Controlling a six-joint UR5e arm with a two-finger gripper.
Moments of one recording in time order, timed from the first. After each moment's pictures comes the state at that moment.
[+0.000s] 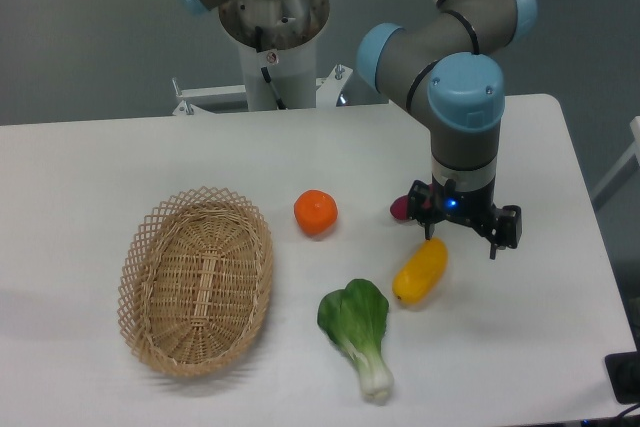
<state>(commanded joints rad) 2.61 -1.95 -1.60 -0.92 1.60 1.09</state>
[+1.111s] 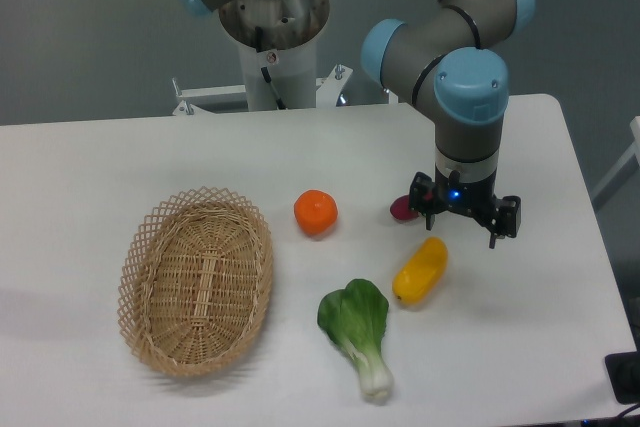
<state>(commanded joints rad) 2.63 -1.93 -1.71 -0.87 1.58 1.10</state>
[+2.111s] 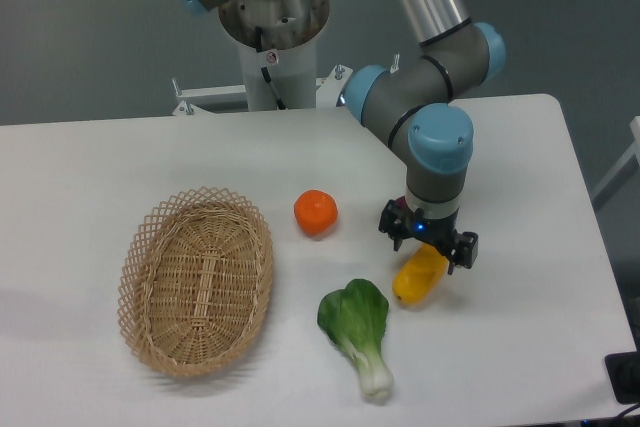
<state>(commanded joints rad) 2.58 -2.06 -1.77 -0.75 1.53 1.14</state>
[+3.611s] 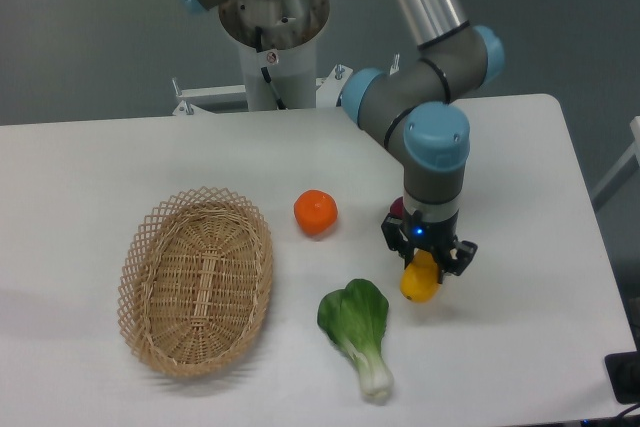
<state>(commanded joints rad) 2.58 -1.95 -1.67 -0.72 1.43 0.97</state>
